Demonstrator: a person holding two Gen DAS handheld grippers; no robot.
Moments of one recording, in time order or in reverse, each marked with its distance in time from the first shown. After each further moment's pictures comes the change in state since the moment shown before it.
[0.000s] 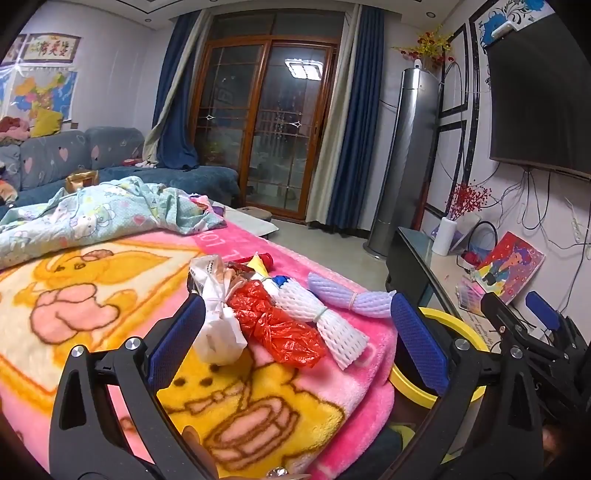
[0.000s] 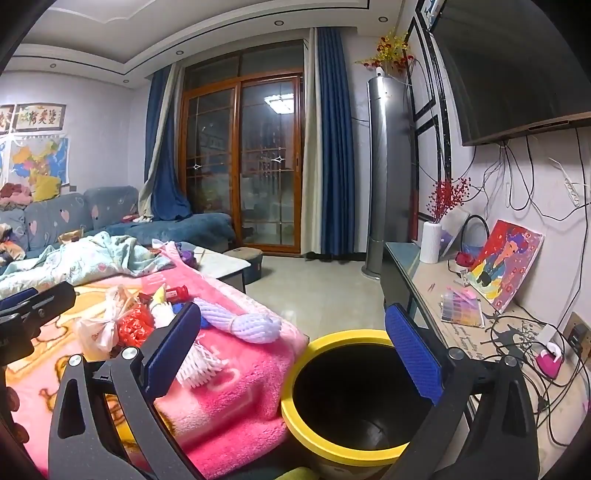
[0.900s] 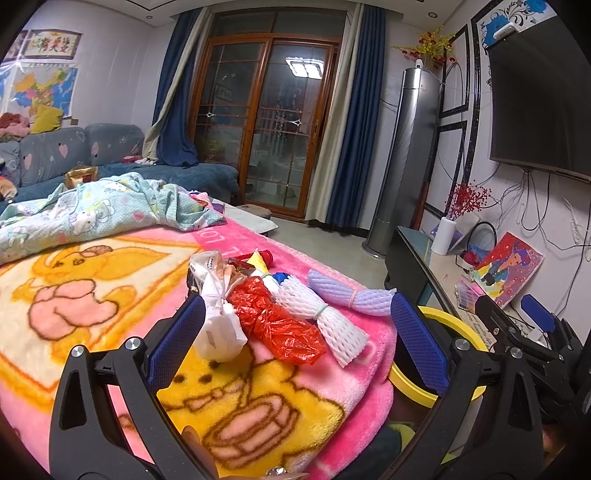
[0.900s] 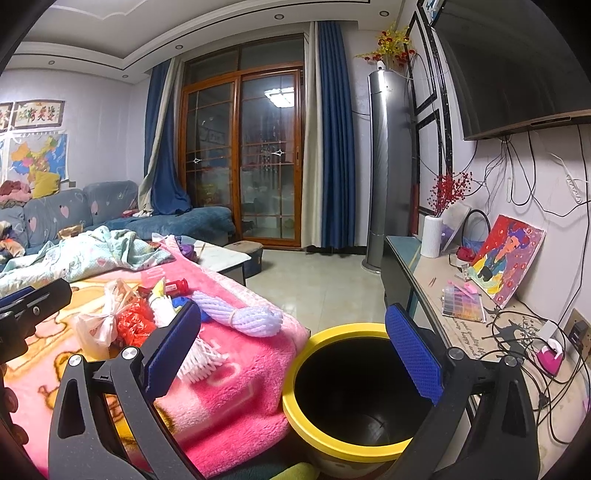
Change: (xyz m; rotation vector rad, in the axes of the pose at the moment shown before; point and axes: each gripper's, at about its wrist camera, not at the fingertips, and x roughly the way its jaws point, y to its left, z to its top) left arm -0.002 0.004 -0.003 -0.014 0.006 -0.007; right arm 0.007 0.002 -0.003 -0.005 0.025 -0.001
